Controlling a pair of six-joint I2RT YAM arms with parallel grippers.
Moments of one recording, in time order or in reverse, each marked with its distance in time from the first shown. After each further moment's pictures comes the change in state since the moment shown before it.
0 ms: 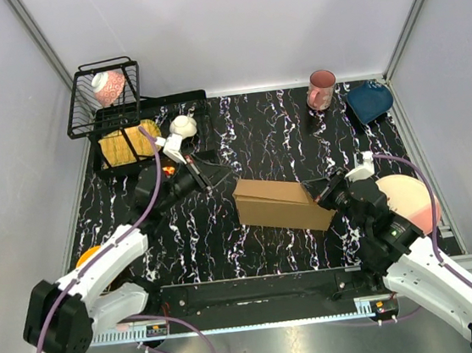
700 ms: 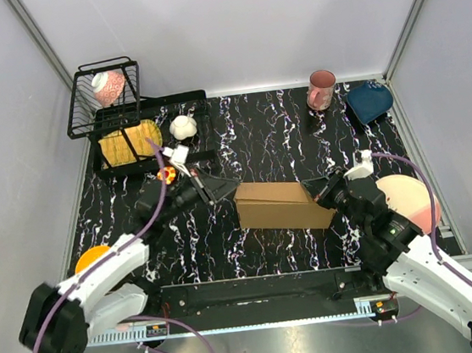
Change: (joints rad) left arm -0.076 0.040 -0.142 0.234 0.088 -0.068; right arm 0.000 0.023 0.011 0.003 0.000 -0.012
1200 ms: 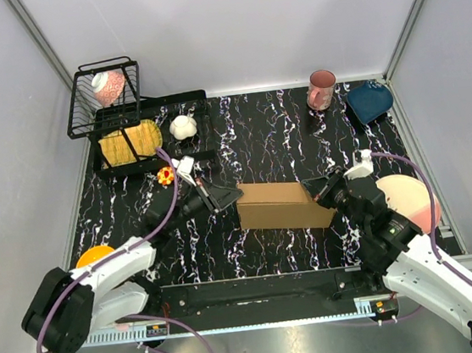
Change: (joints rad) left arm 0.008 -0.036 -0.079 0.028 -0.043 -0.014; right arm 0.000 0.006 0.000 0.005 0.000 -0.002
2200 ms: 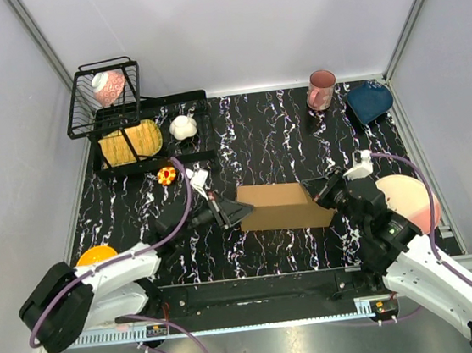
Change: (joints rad) left arm -0.187 0.075 -0.077 0.165 -0.075 0.000; right arm 0.000 0.000 -0.007 0.014 -0.002 -0.001
